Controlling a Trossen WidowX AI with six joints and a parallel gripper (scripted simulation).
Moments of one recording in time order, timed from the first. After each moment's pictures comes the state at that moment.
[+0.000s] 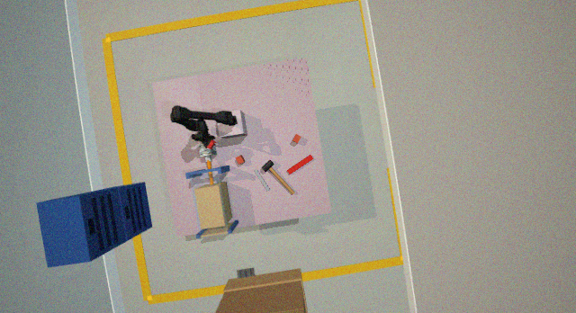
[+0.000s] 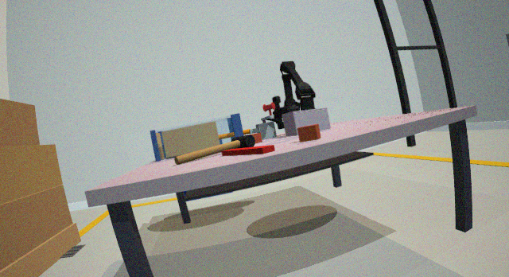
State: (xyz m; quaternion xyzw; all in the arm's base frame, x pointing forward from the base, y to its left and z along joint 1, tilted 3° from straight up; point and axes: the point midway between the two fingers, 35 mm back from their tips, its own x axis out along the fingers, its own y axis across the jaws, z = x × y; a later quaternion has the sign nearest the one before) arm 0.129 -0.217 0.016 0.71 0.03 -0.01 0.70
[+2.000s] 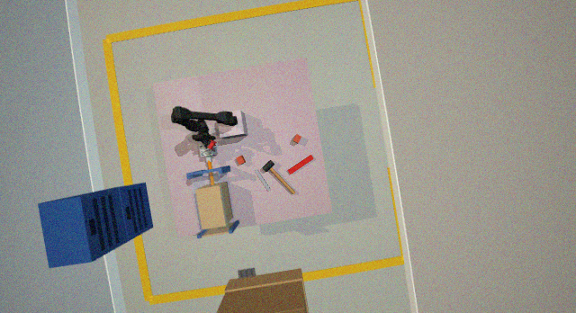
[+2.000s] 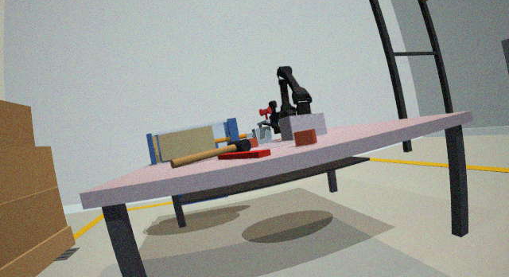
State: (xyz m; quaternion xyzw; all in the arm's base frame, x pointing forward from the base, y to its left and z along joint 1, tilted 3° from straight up) arm 0.128 -0.219 0.018 0.71 0.03 -0.01 0.70
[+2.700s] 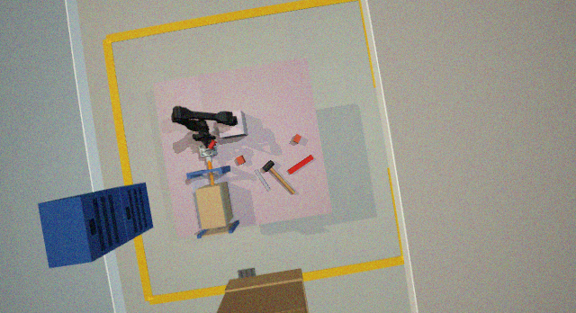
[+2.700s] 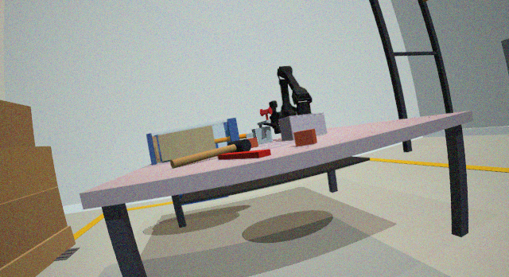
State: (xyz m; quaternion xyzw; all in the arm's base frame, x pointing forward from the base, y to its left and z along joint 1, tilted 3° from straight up) arm 0.127 -0.216 0.018 0.71 0.02 -0.01 0.70
